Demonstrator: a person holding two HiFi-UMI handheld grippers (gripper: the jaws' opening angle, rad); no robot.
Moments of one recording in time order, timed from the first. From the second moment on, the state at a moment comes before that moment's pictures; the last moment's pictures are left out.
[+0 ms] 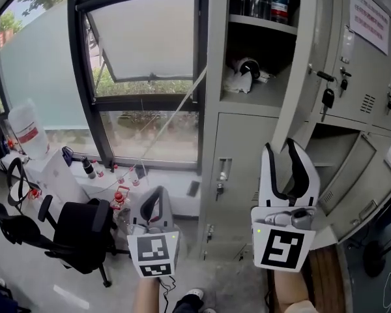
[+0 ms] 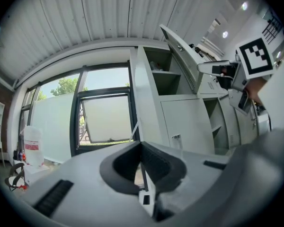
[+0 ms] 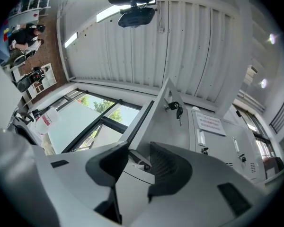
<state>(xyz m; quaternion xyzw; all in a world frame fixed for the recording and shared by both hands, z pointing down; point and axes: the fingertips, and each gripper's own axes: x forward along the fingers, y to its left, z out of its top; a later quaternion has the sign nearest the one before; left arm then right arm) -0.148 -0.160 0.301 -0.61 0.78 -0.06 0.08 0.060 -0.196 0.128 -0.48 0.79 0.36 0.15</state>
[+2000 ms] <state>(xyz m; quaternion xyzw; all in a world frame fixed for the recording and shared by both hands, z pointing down) -0.211 -0.245 0.293 -0.63 0.77 -0.06 0.09 -0.057 -0.300 0.132 -0.47 0.80 0.35 0.11</state>
